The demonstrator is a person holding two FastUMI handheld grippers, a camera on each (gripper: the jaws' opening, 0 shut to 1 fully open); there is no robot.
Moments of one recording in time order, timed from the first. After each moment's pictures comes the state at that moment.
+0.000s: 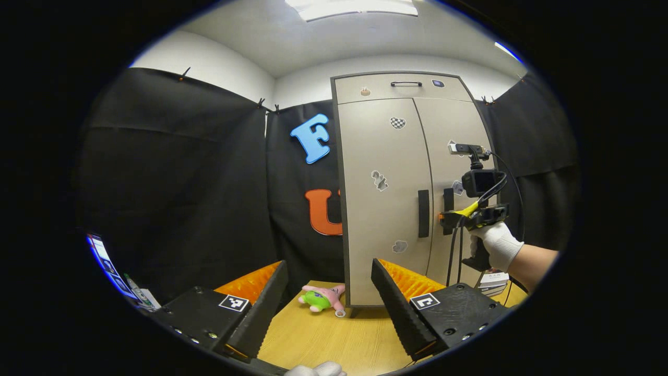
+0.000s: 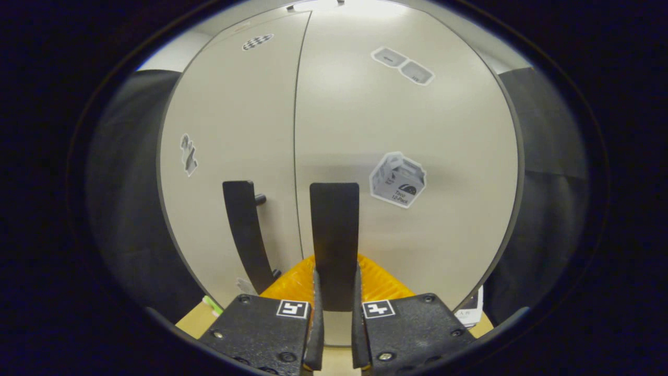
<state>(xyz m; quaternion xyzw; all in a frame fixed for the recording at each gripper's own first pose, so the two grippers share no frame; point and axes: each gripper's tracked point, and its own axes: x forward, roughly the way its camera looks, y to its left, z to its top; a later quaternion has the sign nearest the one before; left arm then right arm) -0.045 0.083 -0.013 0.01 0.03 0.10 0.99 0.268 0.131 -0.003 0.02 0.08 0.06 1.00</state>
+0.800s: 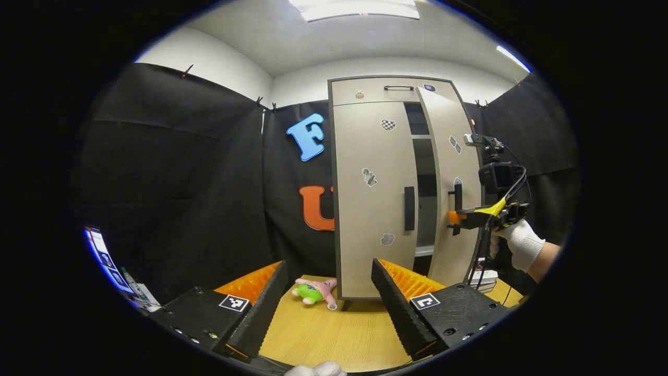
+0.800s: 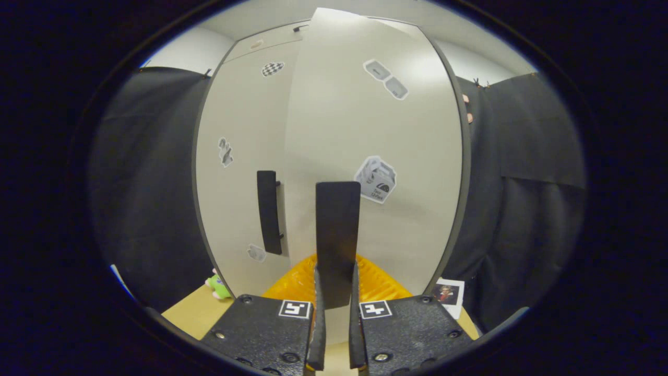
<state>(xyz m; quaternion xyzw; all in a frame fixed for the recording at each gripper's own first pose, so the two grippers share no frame) -0.078 0.063 -0.022 0.00 0.03 0.07 1.00 0.233 0.106 -0.005 0.01 0.07 0.07 1.00</state>
